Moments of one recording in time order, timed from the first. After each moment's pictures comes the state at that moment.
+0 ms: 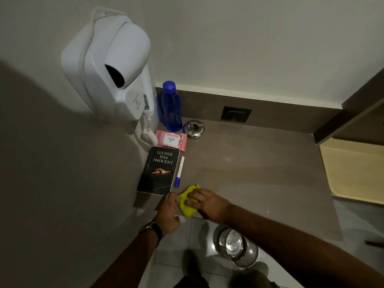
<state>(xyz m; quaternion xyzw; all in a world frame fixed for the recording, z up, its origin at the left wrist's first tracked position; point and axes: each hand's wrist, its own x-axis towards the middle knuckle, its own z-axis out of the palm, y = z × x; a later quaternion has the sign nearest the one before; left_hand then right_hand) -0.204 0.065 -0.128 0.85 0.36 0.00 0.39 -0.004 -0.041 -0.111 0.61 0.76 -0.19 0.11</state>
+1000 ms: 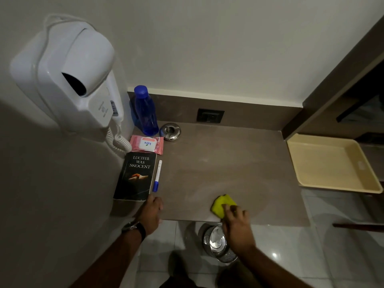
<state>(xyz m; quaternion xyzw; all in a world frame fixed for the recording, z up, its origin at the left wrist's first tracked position) -0.183 0.076 -0.136 0.88 0.33 -0.14 0.32 0.000 -0.204 -0.118 0.91 0.36 -0.18 -0.05</state>
